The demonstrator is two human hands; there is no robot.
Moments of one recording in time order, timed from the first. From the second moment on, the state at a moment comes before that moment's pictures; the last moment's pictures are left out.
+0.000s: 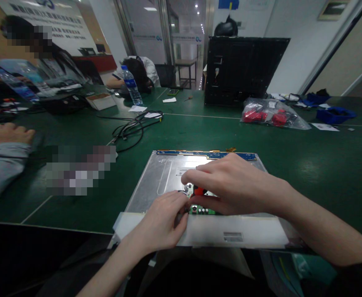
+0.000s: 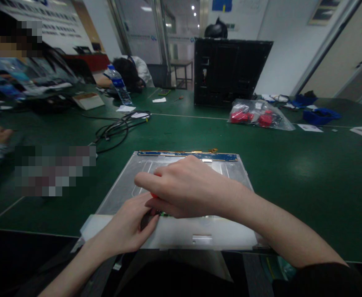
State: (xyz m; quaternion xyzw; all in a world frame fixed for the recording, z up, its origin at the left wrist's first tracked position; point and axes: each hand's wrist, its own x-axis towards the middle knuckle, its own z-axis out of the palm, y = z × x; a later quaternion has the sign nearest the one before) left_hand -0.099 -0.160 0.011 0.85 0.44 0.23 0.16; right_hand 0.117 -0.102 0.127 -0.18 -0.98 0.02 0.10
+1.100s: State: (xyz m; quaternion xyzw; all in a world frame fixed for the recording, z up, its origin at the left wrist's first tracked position) left_hand -0.101 -0.159 0.008 0.86 0.42 0.24 0.15; right_hand 0.126 -0.099 0.130 -0.17 -0.97 -0.01 0.15
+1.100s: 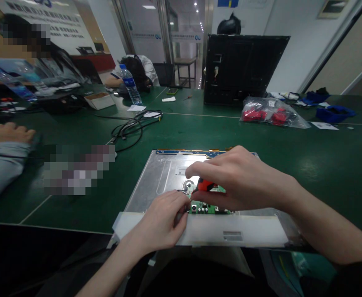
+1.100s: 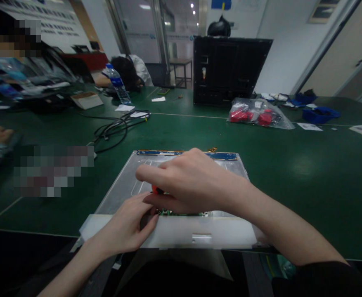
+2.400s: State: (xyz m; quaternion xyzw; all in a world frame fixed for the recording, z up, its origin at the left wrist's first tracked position) left_hand -0.108 -0.154 0.018 0.82 0.47 0.30 0.11; right_hand 0.160 -0.080 0.133 -0.36 -0.87 -0.06 0.33
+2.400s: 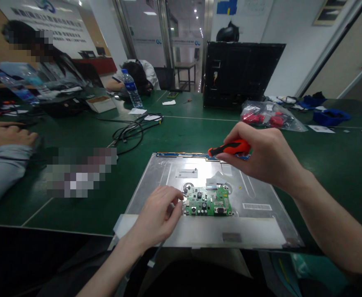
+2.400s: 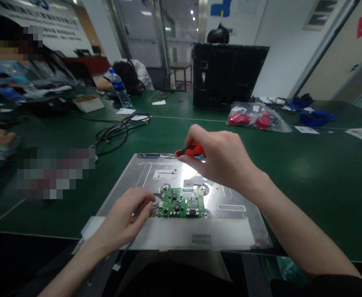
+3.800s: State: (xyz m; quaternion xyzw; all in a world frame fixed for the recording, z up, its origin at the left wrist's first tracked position) left_hand -0.095 -0.031 0.027 0.87 0.44 0.13 0.18; right_hand 0.234 -0.022 0.009 -0.51 -0.62 0.41 0.44
